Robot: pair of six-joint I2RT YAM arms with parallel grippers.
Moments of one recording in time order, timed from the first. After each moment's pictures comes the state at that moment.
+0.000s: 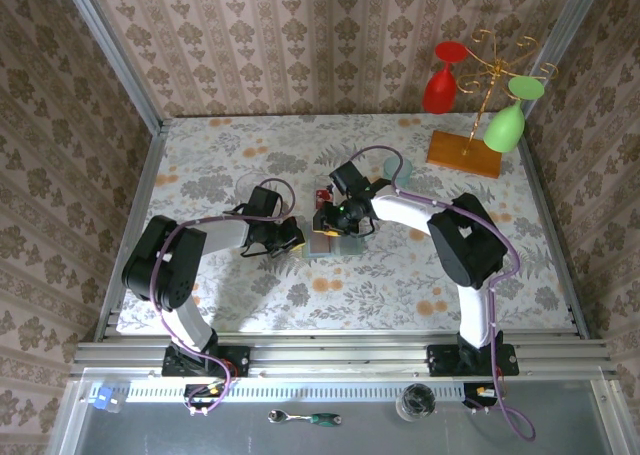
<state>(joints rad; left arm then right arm) -0.48 1.71 0.81 -0.15 0.48 -0.81 0.60 1.99 1.35 -0.43 -0.42 0.72</state>
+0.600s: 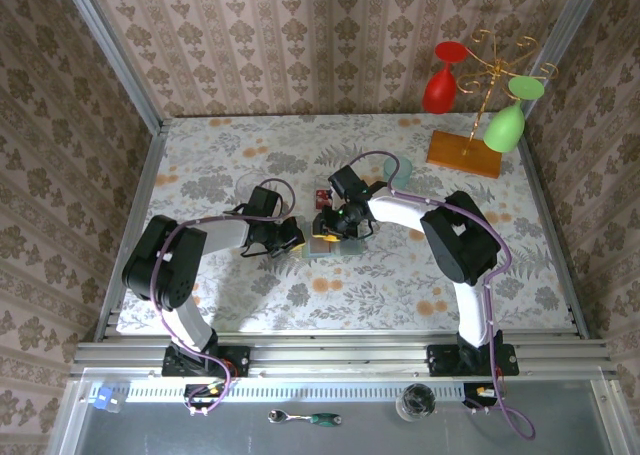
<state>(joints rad) -0.48 1.71 0.81 -0.15 0.48 -0.81 0.60 2.03 1.35 -0.44 -0.44 0.73</state>
